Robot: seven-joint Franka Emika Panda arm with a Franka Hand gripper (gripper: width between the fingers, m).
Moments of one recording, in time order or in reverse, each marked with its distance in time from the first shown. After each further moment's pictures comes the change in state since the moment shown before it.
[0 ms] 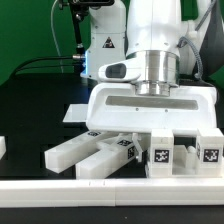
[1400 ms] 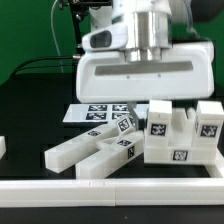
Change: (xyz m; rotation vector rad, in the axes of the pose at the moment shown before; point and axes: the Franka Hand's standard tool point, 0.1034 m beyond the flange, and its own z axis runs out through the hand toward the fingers) arm 0.024 0.012 -0.058 0.126 -0.332 0.066
